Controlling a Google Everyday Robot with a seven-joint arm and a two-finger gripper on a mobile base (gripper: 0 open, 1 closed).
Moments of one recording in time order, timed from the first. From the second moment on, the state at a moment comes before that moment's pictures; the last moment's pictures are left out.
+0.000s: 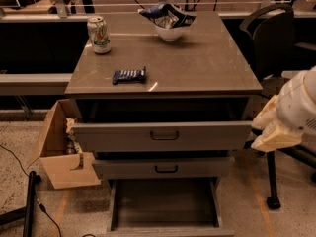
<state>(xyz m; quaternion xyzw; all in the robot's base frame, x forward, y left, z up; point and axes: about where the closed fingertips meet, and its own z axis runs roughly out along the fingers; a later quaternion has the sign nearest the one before) 0.422 -0.223 0.886 -0.60 0.78 0.00 0.18</state>
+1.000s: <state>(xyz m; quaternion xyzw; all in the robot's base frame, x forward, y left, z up) 0.413 -0.193 0.720 -0.64 0.75 0.00 0.18</state>
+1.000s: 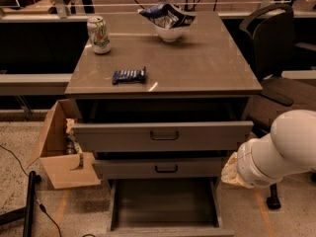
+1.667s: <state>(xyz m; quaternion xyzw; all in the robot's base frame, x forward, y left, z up) 0.358 -0.186 0.615 -0.59 0.79 0.08 0.18</state>
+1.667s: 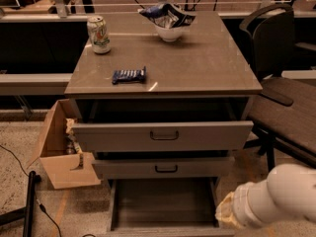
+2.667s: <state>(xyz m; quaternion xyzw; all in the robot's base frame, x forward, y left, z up) 0.386 -0.148 0.448 -0.58 0.77 0.10 0.26</state>
